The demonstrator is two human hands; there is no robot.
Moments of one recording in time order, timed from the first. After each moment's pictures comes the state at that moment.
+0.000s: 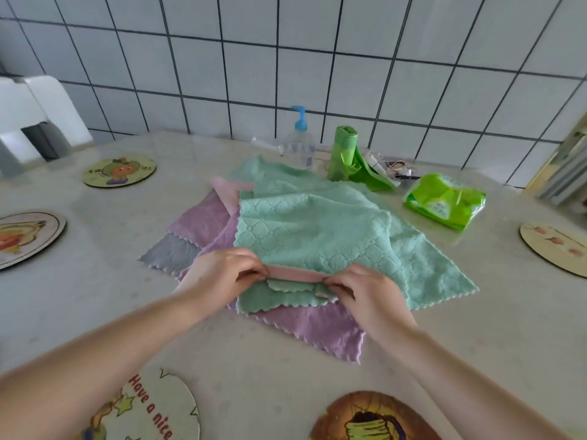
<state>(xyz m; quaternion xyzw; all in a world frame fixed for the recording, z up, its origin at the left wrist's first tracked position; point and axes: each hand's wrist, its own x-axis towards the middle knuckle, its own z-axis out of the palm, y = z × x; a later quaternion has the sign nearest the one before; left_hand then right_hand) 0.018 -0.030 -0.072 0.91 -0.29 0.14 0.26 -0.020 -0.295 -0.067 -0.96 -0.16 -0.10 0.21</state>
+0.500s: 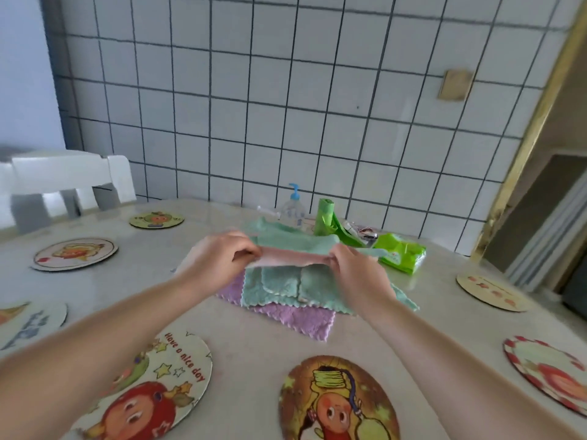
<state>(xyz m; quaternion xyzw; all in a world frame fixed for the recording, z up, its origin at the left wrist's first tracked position) -0.087 -0.034 0.017 0.88 -0.24 0.30 0.27 -0.110 -0.285 0.034 -0.96 -0.14 -0.22 0.11</state>
